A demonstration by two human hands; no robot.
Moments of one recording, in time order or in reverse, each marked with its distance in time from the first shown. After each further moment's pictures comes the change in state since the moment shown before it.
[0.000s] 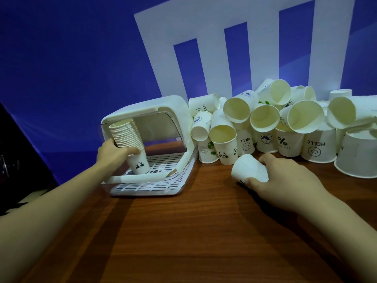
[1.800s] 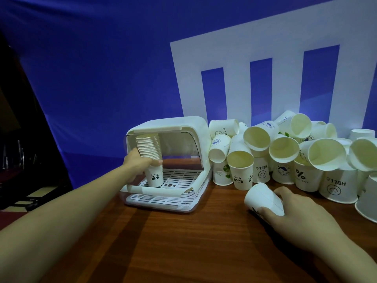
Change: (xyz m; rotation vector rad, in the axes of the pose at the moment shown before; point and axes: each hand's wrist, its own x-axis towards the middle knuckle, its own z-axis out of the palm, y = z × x) left_hand 0.017 0.006 0.006 -0.065 -0.085 -0.127; right_hand -0.005 -0.003 0.002 0.014 -0.006 -0.018
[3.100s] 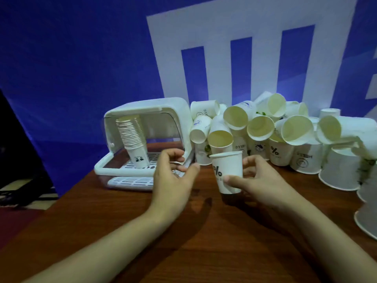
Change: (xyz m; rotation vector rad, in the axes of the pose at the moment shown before) left_hand -0.213 0.047 0.095 -0.408 0.024 0.384; right_hand 0.007 -0.008 0.011 0.830 -0.075 0.024
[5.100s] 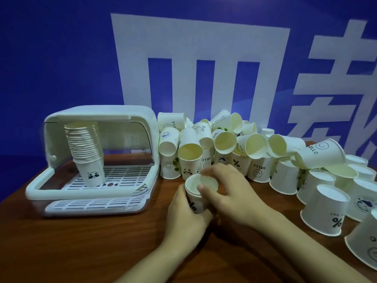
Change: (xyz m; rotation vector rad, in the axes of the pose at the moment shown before) left_hand -0.024 -0.038 0.061 -0.122 -0.337 -0.145; right_hand -0.010 -0.018 0.015 -0.681 0.201 -0.436
